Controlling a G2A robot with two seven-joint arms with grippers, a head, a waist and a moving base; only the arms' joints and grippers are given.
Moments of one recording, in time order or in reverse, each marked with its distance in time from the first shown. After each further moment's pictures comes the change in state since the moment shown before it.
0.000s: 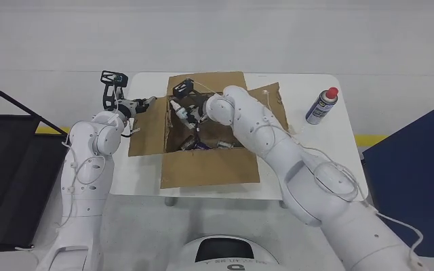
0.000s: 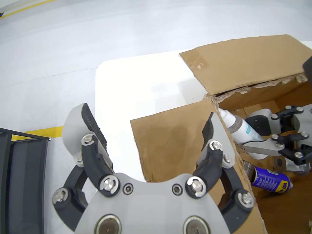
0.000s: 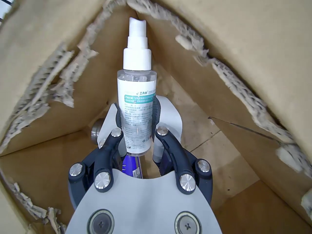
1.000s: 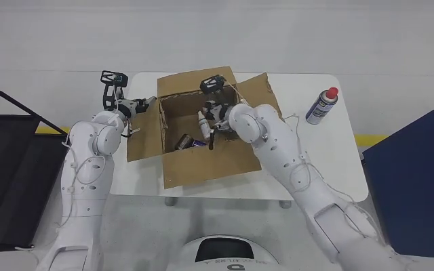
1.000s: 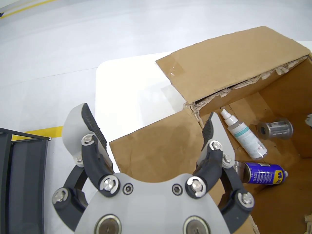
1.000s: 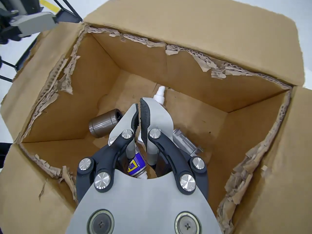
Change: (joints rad) left arm 0.000 0.000 0.000 0.000 0.000 0.000 0.000; right arm -0.350 0.205 0.301 -0.649 -0.216 0.351 0.151
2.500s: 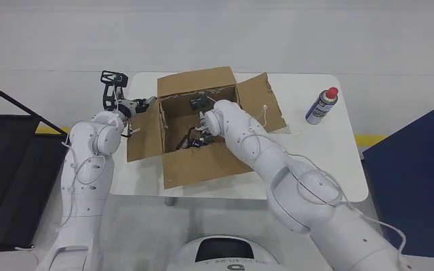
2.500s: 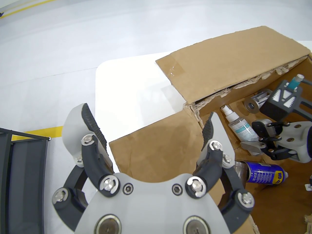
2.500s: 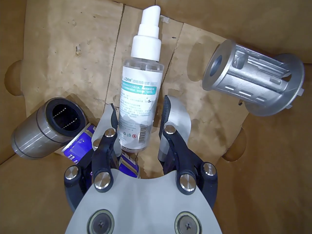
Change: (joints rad) left arm 0.000 0.000 0.000 0.000 0.000 0.000 0.000; right arm 0.348 -0.346 -0.327 0.896 0.144 0.084 0.016
